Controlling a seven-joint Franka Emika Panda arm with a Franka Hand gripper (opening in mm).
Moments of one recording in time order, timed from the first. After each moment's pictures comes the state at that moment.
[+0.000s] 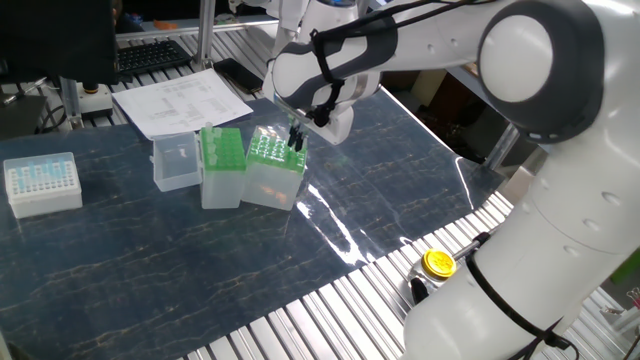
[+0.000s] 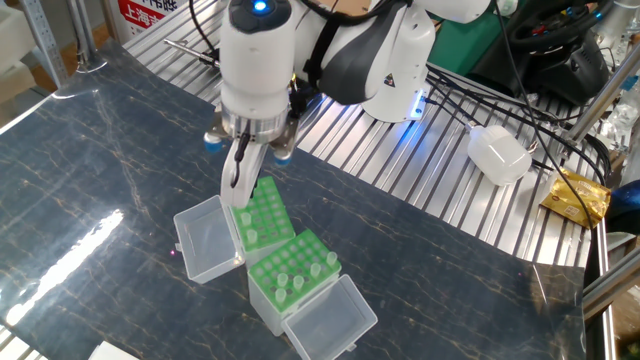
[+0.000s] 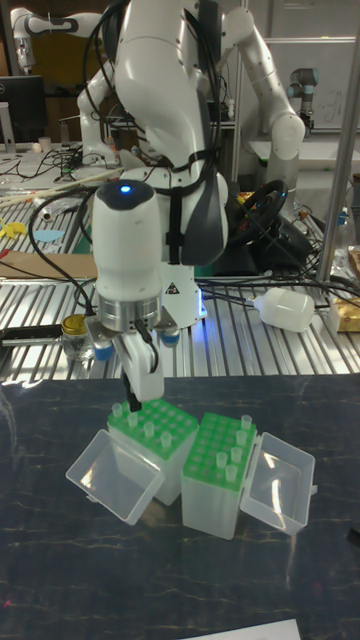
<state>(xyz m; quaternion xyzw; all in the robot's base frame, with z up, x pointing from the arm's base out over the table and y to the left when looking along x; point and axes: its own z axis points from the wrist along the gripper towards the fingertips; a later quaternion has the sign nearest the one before) 0.521 -0.059 0.207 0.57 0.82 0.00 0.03</state>
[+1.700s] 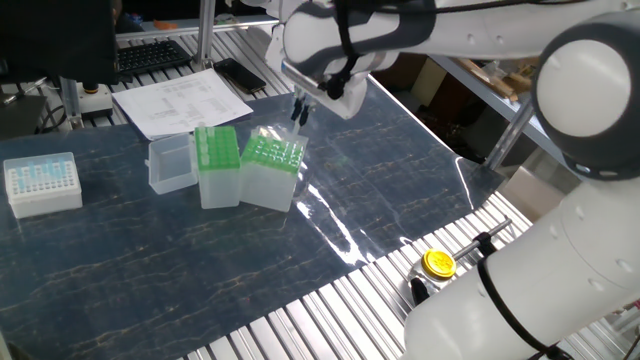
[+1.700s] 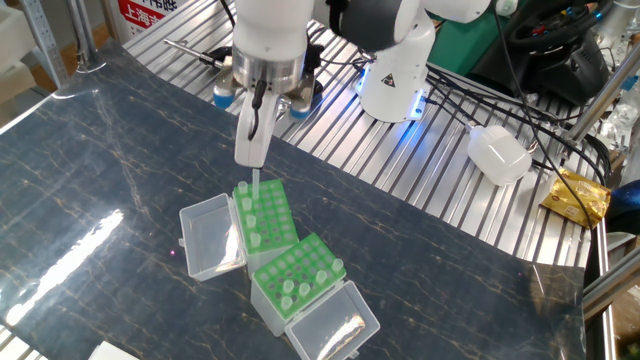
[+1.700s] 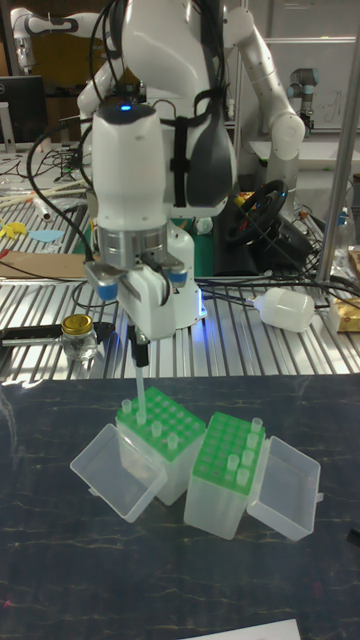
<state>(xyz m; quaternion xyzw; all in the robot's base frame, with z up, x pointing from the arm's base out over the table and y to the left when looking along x) 0.514 -0.045 0.295 0.54 0.84 0.03 0.05</state>
